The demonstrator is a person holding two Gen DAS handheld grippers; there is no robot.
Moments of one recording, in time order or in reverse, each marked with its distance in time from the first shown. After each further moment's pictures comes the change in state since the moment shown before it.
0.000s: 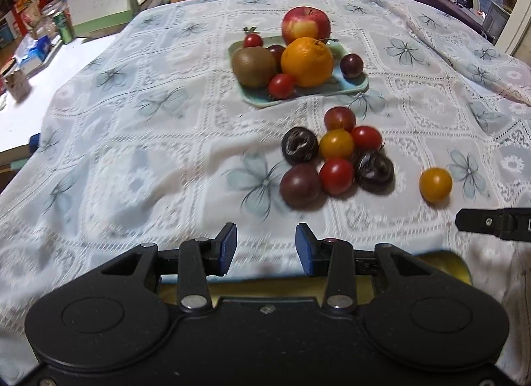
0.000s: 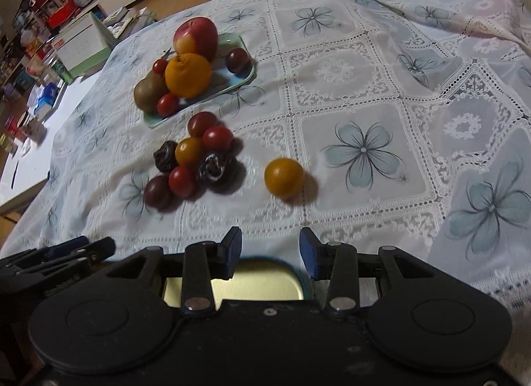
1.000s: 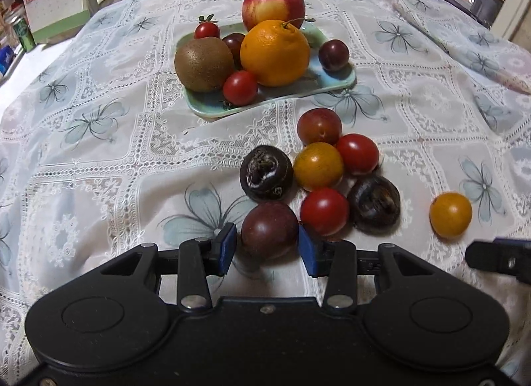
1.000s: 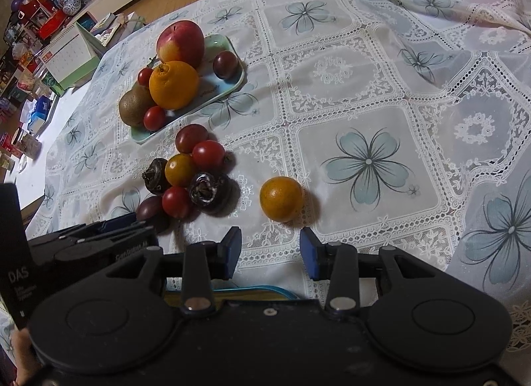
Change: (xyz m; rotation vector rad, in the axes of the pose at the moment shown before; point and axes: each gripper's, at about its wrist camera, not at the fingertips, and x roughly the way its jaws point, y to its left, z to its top) left arm 0.068 -0.019 0.030 0.047 0.029 -0.057; right arm 0.021 -0.005 0.015 0.050 0.015 0.003
